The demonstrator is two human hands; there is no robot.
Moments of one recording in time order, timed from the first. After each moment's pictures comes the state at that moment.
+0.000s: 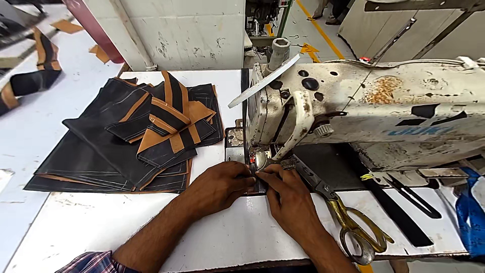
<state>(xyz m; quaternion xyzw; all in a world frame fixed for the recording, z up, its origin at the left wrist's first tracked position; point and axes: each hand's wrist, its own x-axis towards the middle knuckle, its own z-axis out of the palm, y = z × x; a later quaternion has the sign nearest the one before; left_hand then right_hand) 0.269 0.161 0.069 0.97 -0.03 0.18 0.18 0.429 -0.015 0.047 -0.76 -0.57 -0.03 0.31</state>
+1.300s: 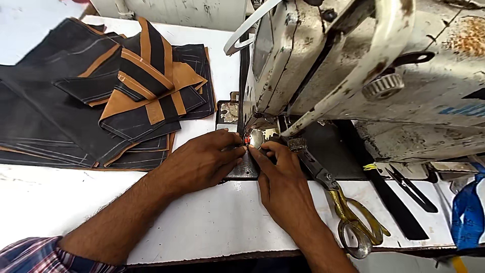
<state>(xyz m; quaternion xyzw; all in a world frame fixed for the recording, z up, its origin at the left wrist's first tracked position) 0.271 0.173 0.067 0.97 -0.02 0.19 0.14 0.423 -0.012 0.058 -0.78 -0.59 -0.02 0.22</state>
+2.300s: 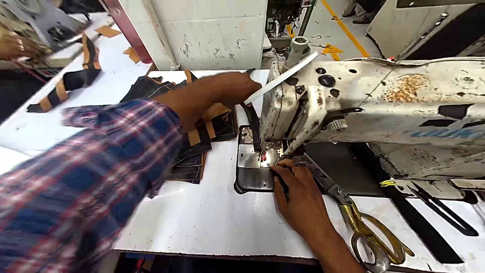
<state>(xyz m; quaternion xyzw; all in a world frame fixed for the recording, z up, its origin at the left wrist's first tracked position) 0.399 0.338 0.161 1.00 -0.05 0.00 -0.06 0.431 -0.013 0.046 -0.77 -0.56 -0.03 0.30</state>
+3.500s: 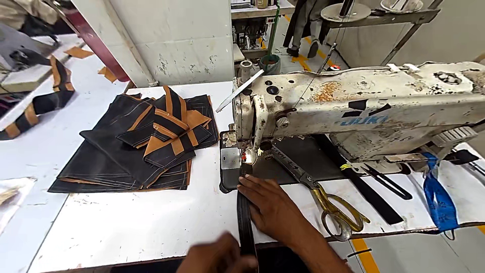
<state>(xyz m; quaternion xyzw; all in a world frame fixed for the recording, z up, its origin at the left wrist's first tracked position) 0.182 0.016 0.126 0.86 0.25 0.10 0.43 0.408 -0.034 0.047 -0.66 -0.70 0.00 0.29</state>
